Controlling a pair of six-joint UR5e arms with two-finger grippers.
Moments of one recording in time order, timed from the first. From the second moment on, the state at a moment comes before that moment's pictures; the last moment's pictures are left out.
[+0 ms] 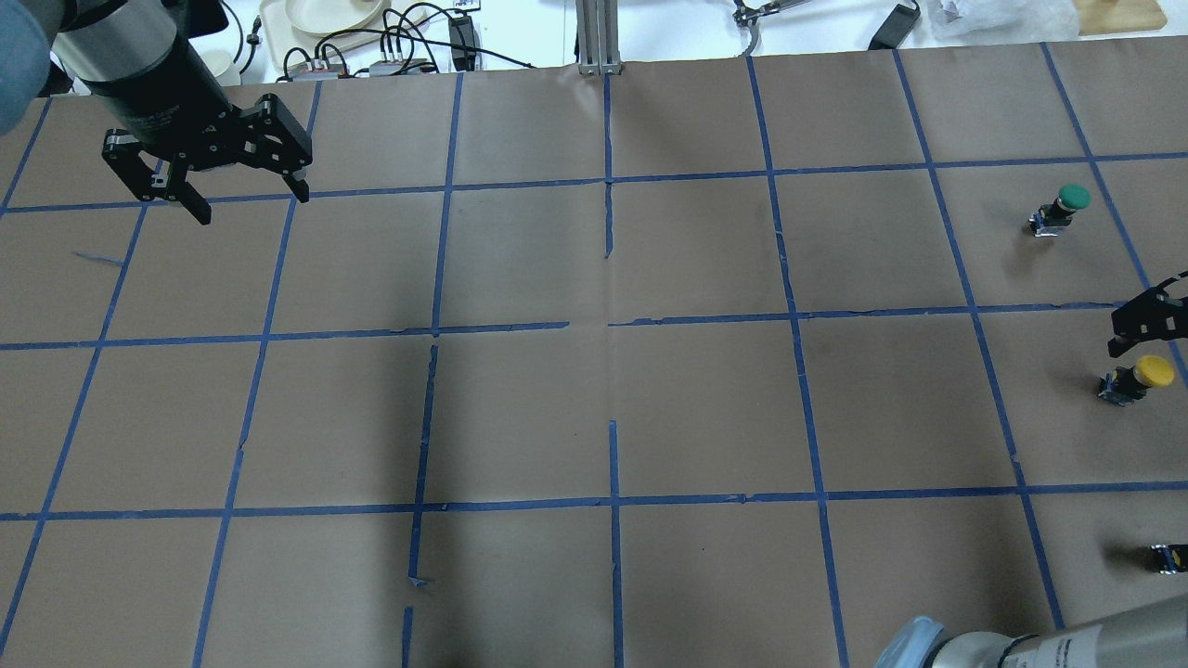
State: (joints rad) left arm -1.42 -1.69 -1.48 -1.61 1.56 -0.06; right arm 0.81 -1.35 1.93 -2.07 -1.60 -3.57
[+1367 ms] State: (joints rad) left arm -1.42 -1.68 -1.47 -1.61 1.56 -0.06; right arm 1.30 -1.42 1.41 -1.56 -1.47 -2.11
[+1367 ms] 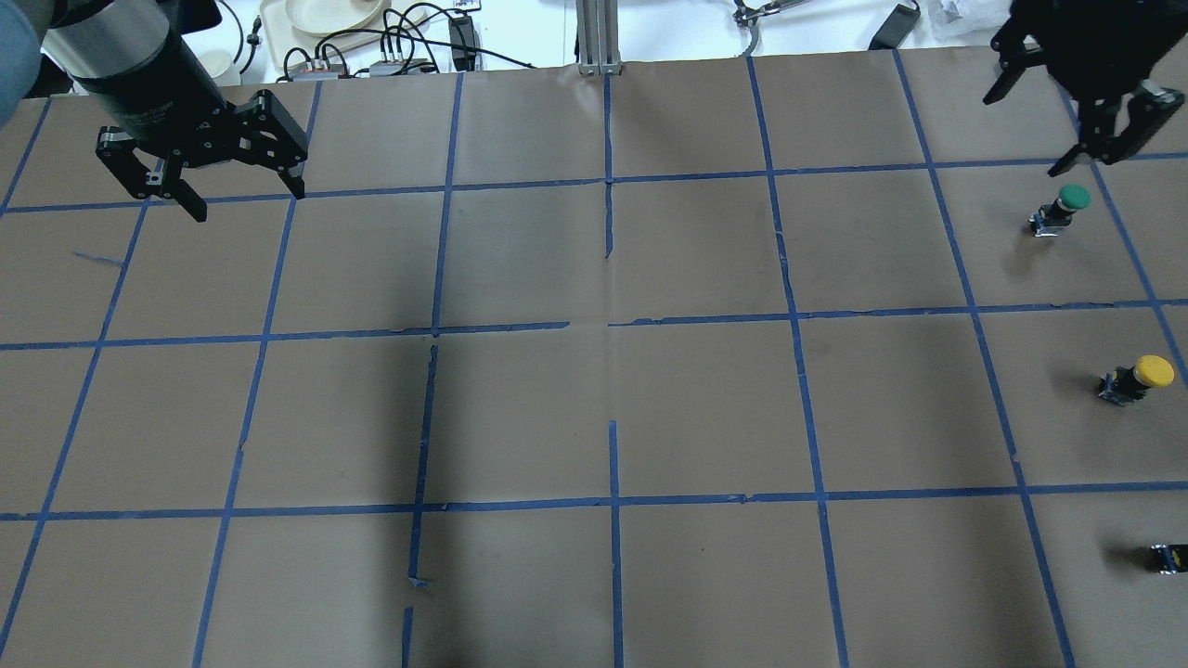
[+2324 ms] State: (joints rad) left arm -1.41 -1.68 -1.47 -1.61 1.55 -0.06; right arm 1.50 -1.42 1.39 -1.68 -1.43 -0.58
